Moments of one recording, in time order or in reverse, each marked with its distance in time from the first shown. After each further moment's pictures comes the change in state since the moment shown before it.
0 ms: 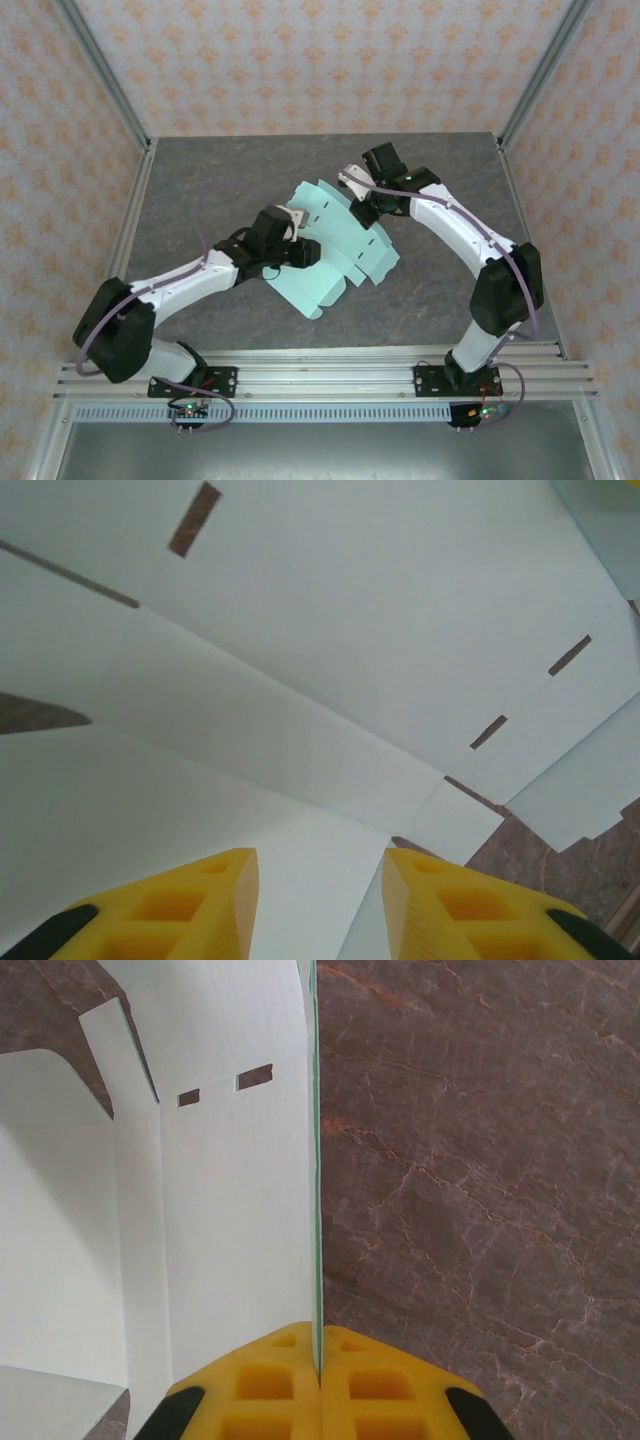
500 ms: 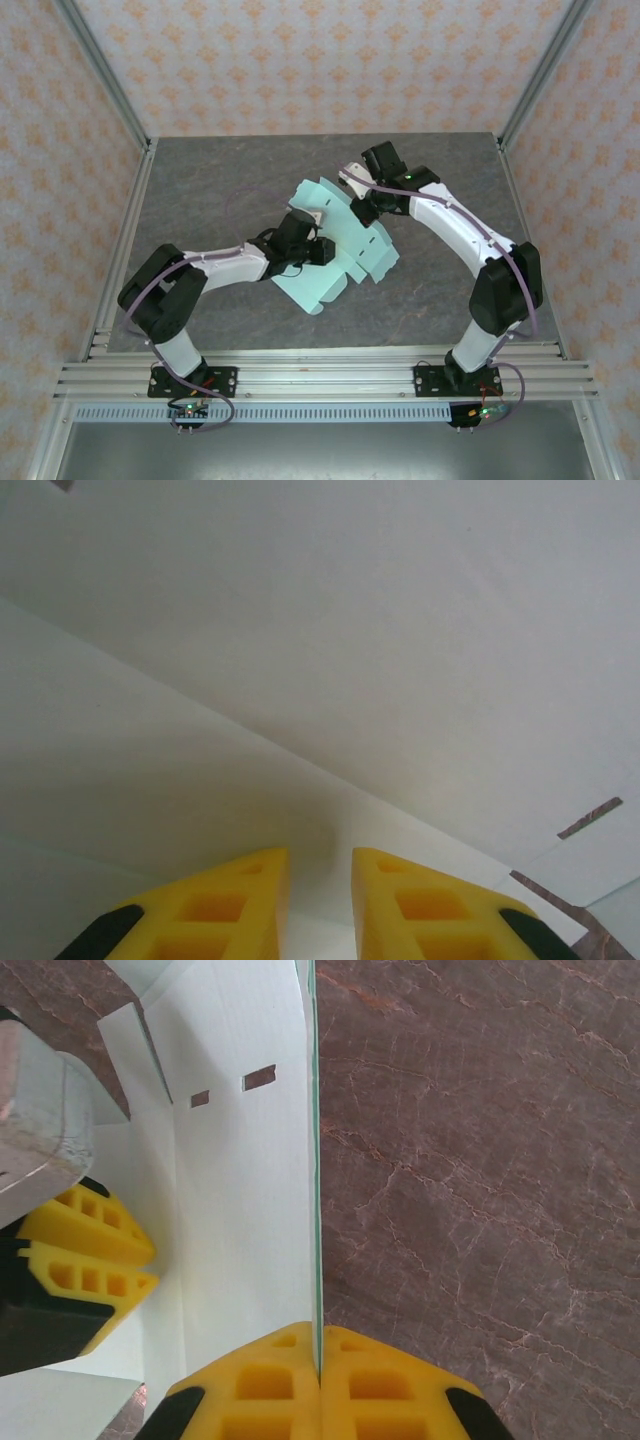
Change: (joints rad) left arm -0.032 0.266 0.060 0.206 -0.042 -0.055; right arm 0.000 0.004 0.014 -0.004 0.026 0.014
